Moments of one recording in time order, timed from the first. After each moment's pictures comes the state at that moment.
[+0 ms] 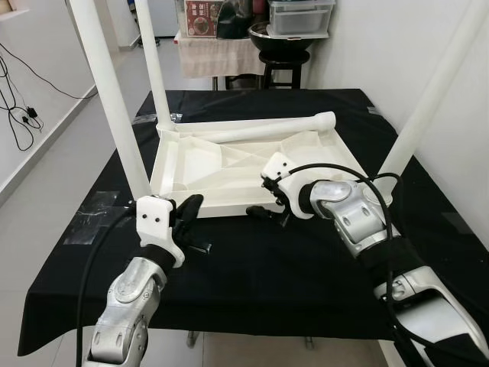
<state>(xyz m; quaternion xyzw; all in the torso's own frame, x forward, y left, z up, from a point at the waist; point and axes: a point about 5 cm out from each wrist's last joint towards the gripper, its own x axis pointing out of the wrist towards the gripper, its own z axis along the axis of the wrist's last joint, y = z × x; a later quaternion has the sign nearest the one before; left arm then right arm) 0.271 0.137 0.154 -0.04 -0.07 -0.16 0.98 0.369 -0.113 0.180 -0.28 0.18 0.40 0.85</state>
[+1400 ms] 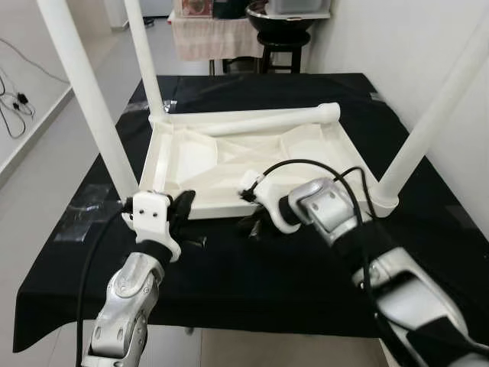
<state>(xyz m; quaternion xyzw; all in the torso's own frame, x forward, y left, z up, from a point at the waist) 0.273 0.141 0.153 -0.02 -0.06 -0.13 0.99 0.337 -0.070 0.175 -0.17 0.32 0.55 0.76</state>
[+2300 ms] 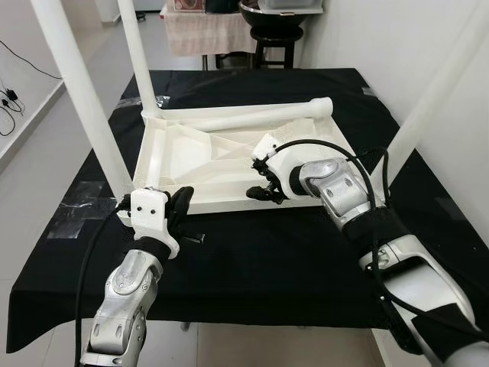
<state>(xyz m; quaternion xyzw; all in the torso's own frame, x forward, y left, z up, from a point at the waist) 0.273 0.140 0.153 -0.02 -0.06 -0.13 0.99 0.386 -0.107 0.203 -0.31 0.20 0.37 0.86</state>
